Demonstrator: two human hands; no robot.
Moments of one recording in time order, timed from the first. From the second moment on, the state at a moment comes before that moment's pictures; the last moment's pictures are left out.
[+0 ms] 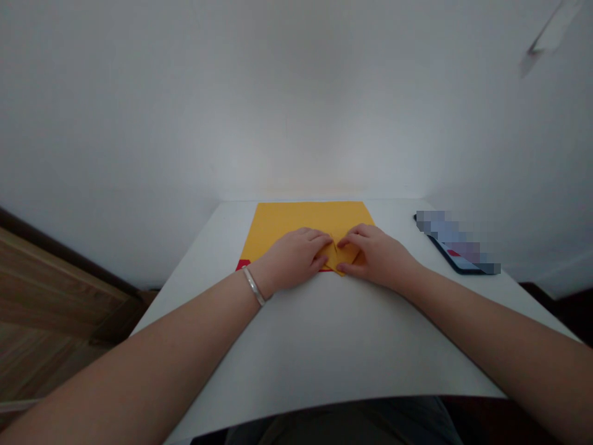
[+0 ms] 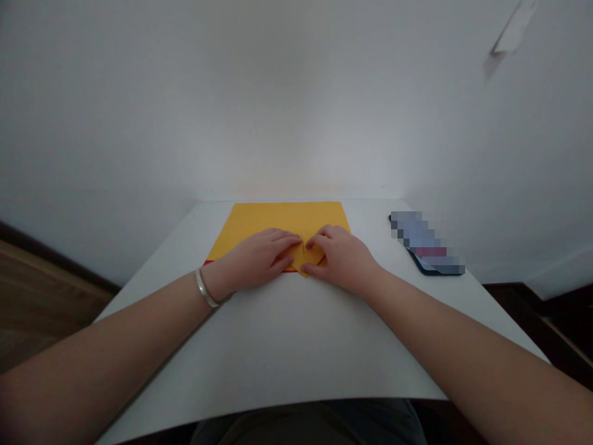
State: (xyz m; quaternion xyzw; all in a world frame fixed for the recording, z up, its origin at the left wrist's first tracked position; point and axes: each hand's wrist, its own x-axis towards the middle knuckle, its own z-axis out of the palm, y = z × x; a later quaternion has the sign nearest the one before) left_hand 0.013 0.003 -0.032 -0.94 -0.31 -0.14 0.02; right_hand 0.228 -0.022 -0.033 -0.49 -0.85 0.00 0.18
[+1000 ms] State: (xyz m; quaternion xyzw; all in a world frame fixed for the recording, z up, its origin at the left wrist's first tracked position) left_hand 0.024 -0.010 -0.038 -0.91 -0.40 -0.02 0.04; right_hand 0.220 -0.010 -0.028 -0.44 -0.89 -0.08 0.09
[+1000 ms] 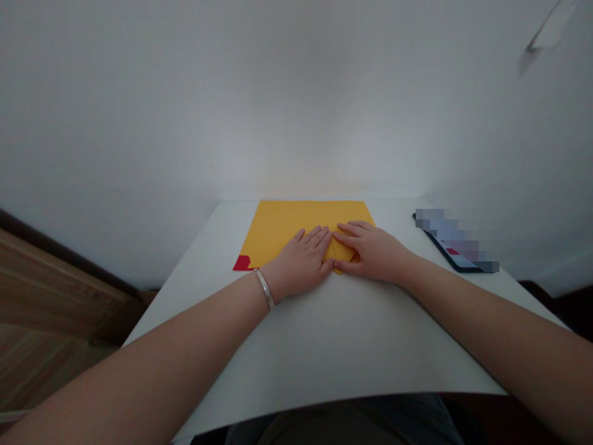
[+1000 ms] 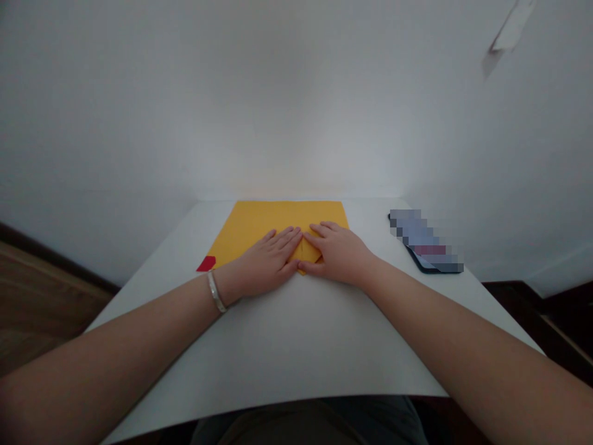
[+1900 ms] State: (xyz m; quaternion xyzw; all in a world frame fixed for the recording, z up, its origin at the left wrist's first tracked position) left_hand 0.034 -0.022 -0.017 -0.88 -0.44 -0.05 0.14; right_hand 0.204 -0.039 -0.007 -0.56 -0.81 -0.16 0.01
